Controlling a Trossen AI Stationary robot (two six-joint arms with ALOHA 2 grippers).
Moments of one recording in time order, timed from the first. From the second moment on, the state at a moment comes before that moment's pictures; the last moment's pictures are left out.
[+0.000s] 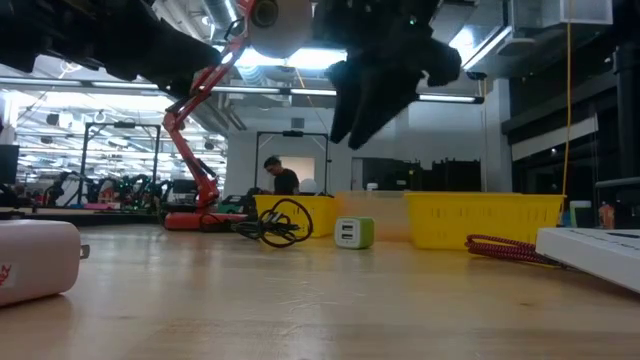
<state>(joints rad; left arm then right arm) -0.38 1.15 0.30 0.68 -0.27 -0.02 0.12 1.87 1.49 -0.75 0.17 -0.35</state>
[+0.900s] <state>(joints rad) -0.39 1.15 0.30 0.67 -0.27 -0.02 0.12 2.05 1.50 -0.76 0.13 -0.51</state>
